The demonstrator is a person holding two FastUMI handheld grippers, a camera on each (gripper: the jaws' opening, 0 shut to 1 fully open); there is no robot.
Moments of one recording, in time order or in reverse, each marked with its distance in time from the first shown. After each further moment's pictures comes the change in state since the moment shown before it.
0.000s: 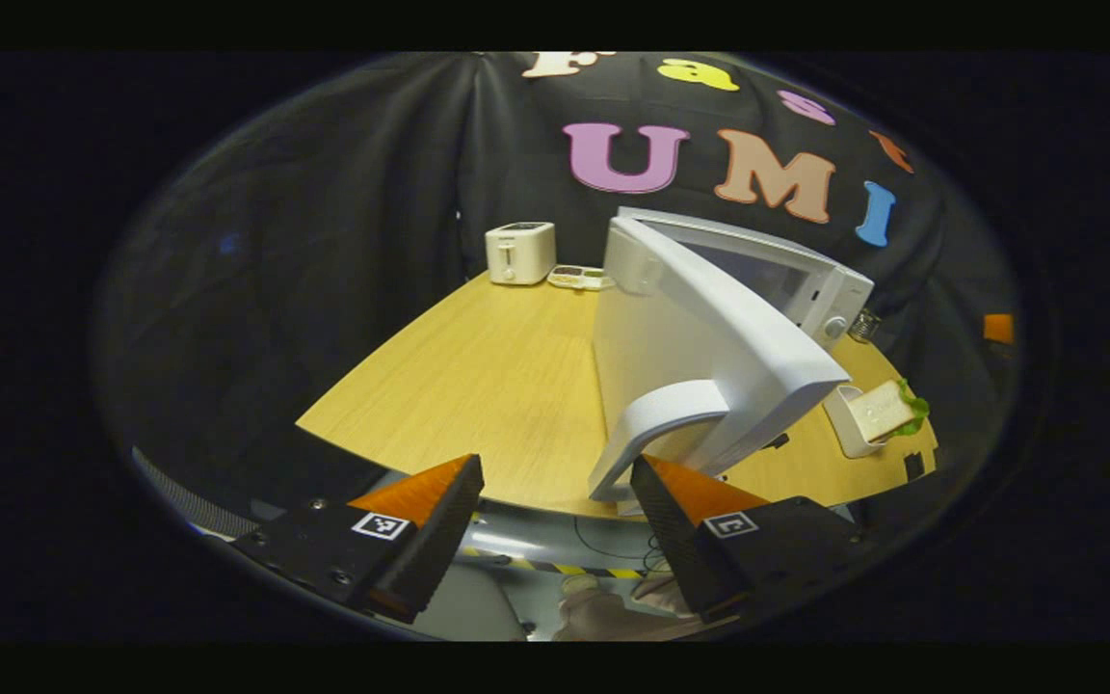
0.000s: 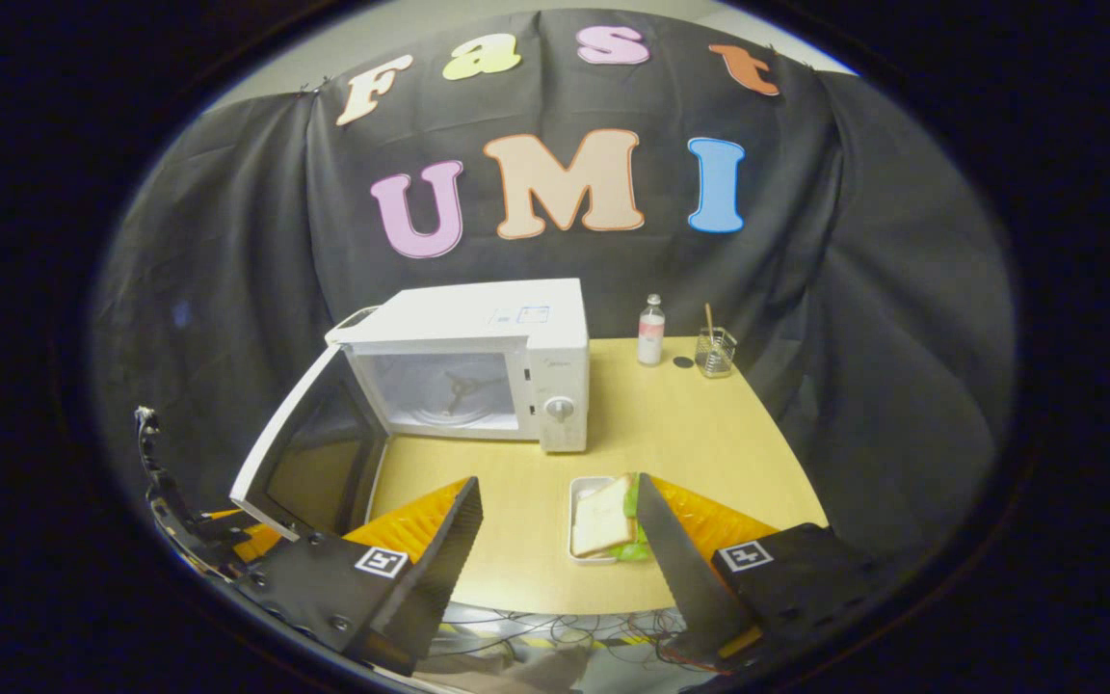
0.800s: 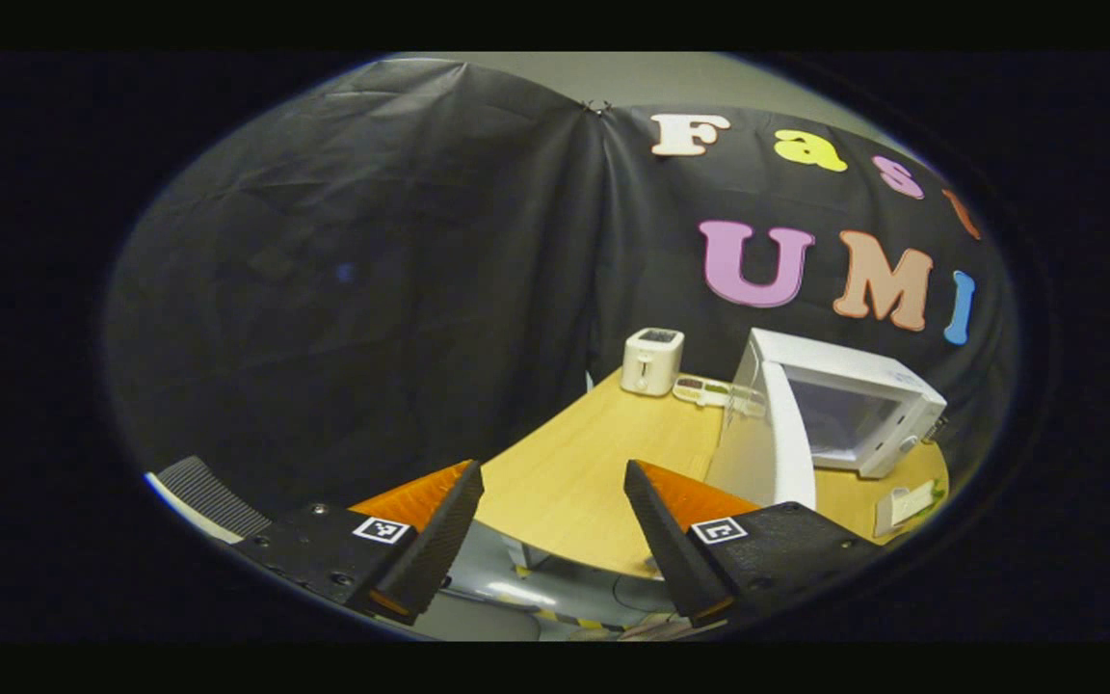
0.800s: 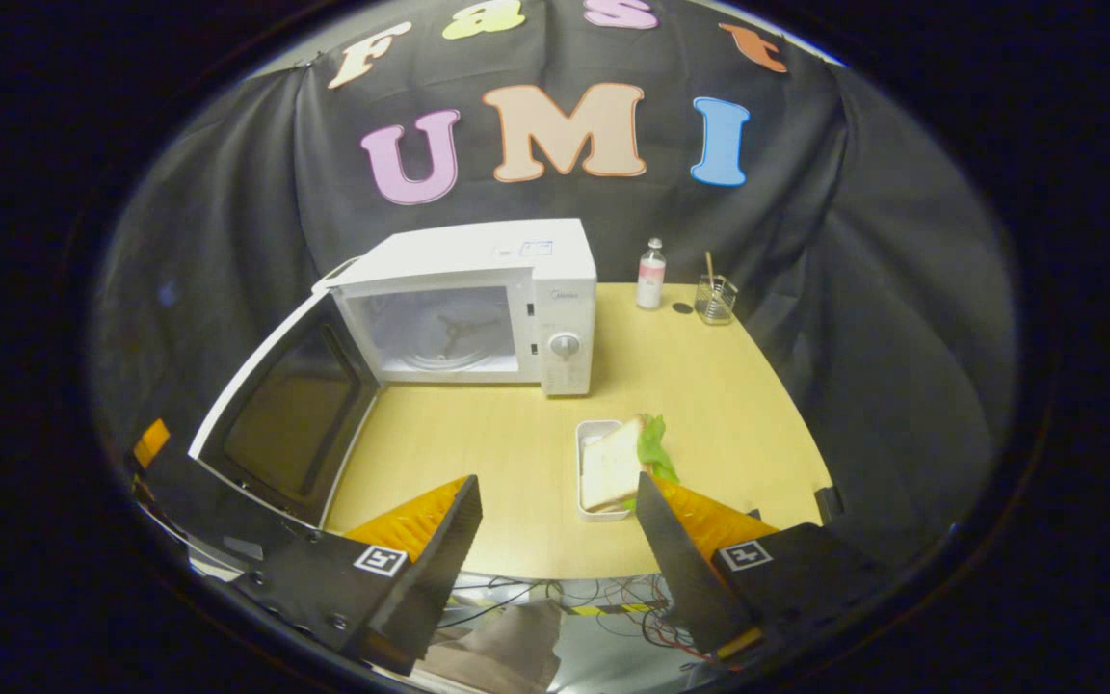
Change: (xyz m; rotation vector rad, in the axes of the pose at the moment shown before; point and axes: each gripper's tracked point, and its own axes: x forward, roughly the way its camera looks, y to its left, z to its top) left arm -0.073 0.108 0.139 -0.117 -0.392 0.284; right arm 0.030 0.002 -0.045 0.001 0.188 -0.031
